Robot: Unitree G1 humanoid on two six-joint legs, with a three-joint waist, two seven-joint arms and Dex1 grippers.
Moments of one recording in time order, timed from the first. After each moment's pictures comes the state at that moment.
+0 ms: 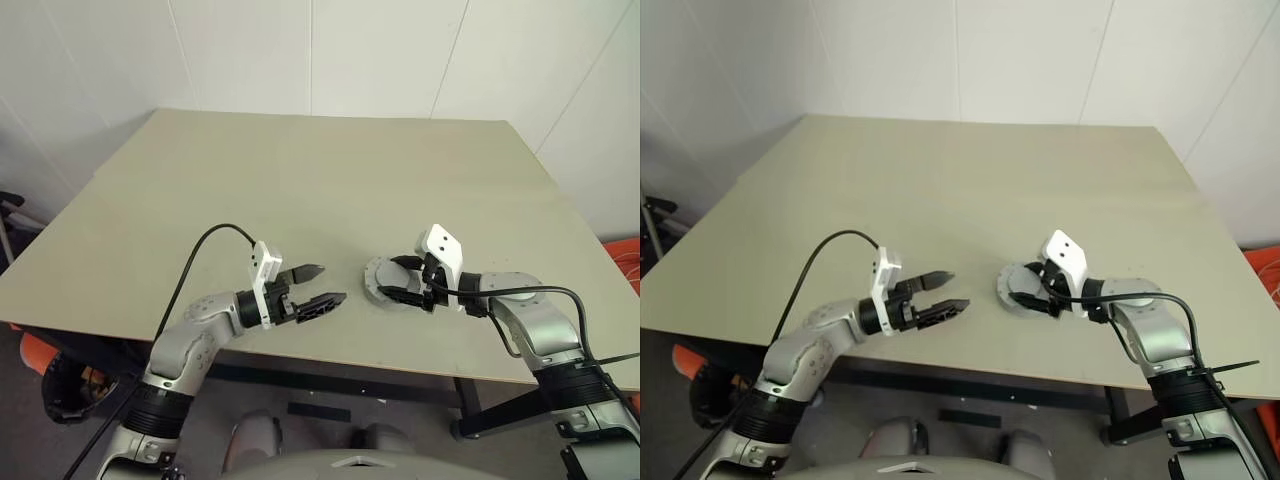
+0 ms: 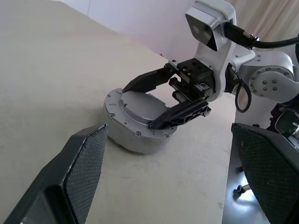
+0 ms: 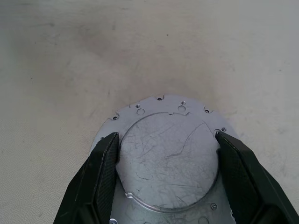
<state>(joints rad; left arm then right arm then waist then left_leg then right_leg) -0.19 0.29 -0.16 -0.12 -0.54 0.47 -0.91 -0.24 -0.65 0.12 0.05 0.22 0.31 0.97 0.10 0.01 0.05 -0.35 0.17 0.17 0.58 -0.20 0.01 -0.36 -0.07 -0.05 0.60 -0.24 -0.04</state>
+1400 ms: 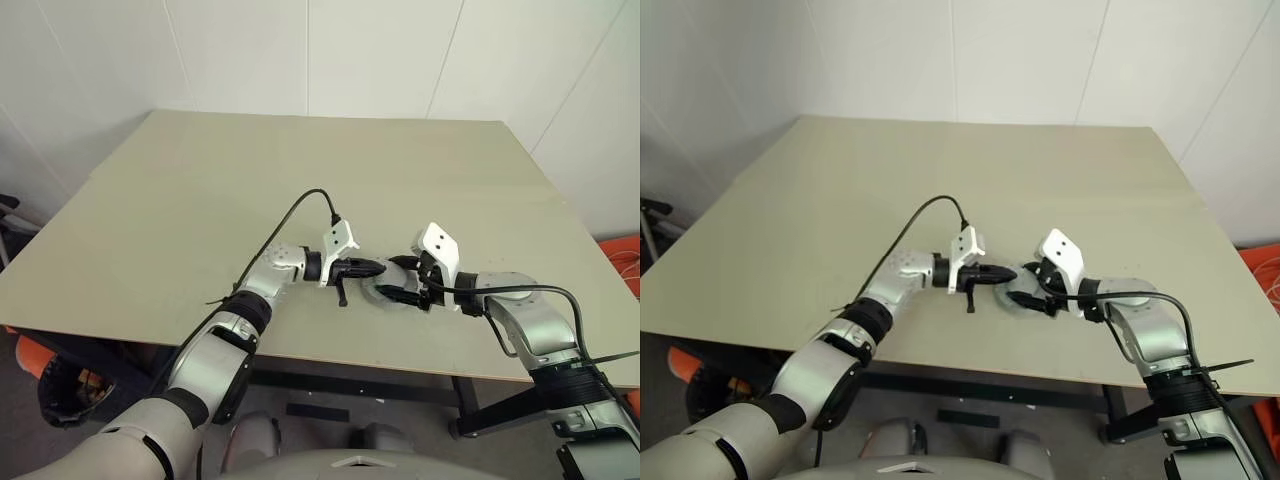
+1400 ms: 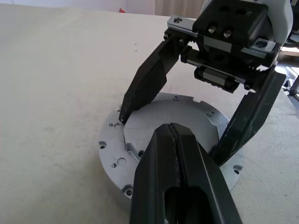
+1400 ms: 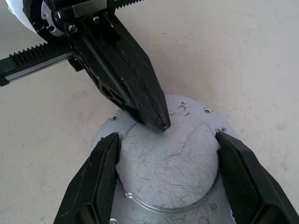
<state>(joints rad) -0.78 -0.01 -0.25 0.94 -0.07 -0.16 -1.12 -0.25 -0.63 0.12 0.04 0.22 0.36 0.96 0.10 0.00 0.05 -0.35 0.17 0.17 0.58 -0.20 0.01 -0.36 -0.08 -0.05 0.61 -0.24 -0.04</state>
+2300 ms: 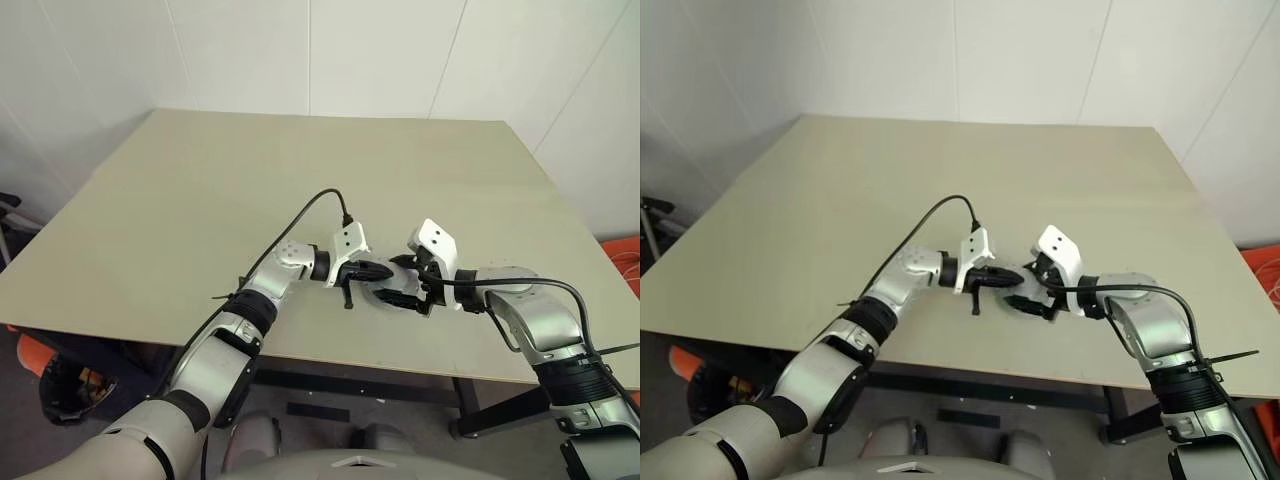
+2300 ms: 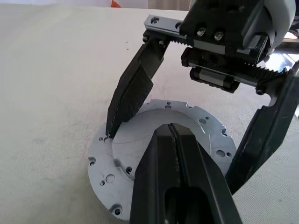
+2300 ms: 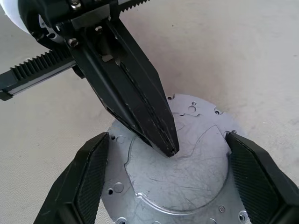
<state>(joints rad) -0.77 -0.03 -0.27 0.82 -0.03 -0.07 -1.10 -0.27 -0.66 0.13 -0.05 0.23 0.54 0.97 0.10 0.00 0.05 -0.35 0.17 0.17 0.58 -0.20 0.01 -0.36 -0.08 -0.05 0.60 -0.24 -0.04</state>
